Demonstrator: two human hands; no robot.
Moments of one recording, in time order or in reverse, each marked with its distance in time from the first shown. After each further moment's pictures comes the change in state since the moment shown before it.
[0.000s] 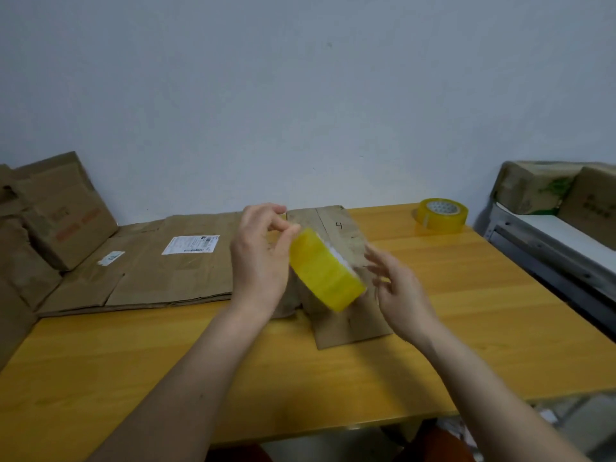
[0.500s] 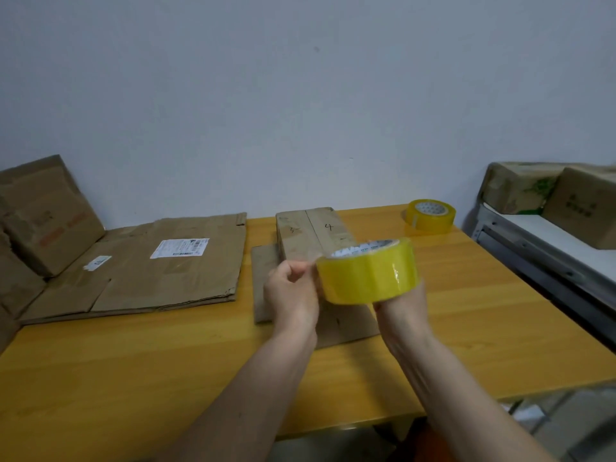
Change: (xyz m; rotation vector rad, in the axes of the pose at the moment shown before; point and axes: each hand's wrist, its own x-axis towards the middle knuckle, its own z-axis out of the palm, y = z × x) left_hand -0.048 0.015 0.059 -0.401 0.087 -0.884; right_hand -0.002 0.000 0.009 0.784 0.369 0.196
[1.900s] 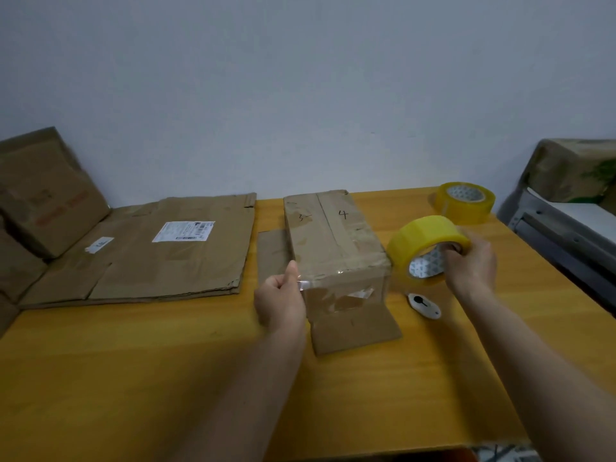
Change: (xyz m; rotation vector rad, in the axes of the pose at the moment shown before) left_hand 0.063 -0.053 -0.001 0.218 0.176 -0.127; right_hand 0.129 0.027 -0.080 -0.923 0.216 -0.180
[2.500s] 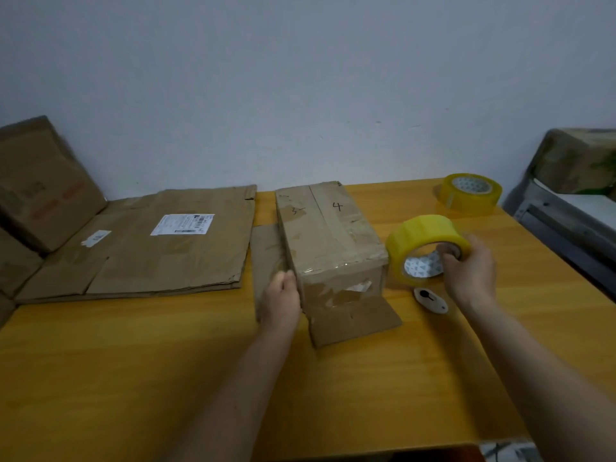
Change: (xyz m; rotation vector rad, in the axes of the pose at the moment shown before) left_hand 0.018 -0.020 -0.014 0.295 -0.273 0.104; right_hand -0.015 0.010 0.010 0.001 -0.052 0.020
